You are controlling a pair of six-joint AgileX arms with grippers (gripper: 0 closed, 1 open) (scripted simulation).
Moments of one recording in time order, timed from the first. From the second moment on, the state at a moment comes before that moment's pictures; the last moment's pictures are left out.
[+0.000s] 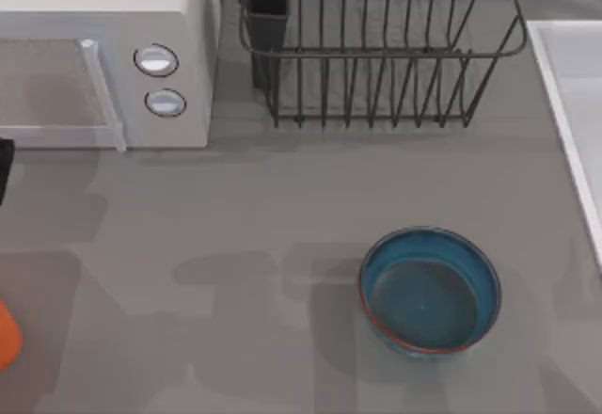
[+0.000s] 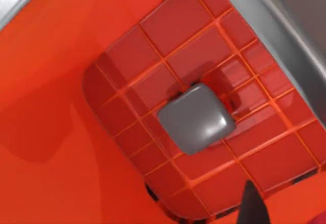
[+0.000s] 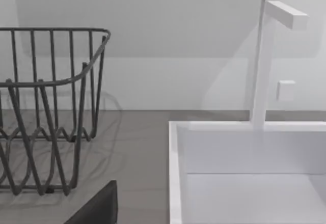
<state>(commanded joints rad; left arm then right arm) 0.02 1.55 1.26 -1.36 -0.42 0.02 0.00 0.00 0.00 0.00 0.00 0.00</state>
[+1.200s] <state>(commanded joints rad) 0.12 1.56 1.02 -1.06 -0.43 0.12 0.00 0.00 0.00 0.00 0.00 0.00</state>
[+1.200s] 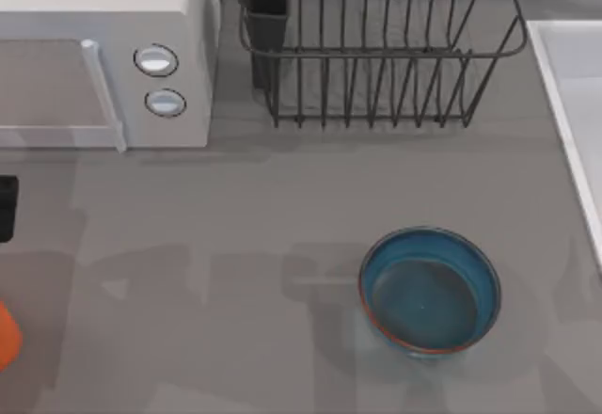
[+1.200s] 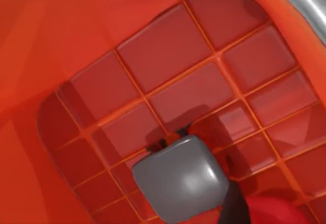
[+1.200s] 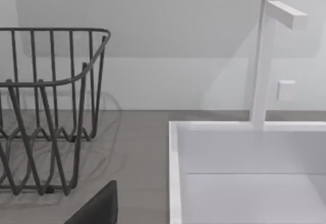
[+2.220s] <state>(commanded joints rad) 0.12 1.56 1.02 -1.06 -0.43 0.12 0.00 0.00 0.00 0.00 0.00 0.00</state>
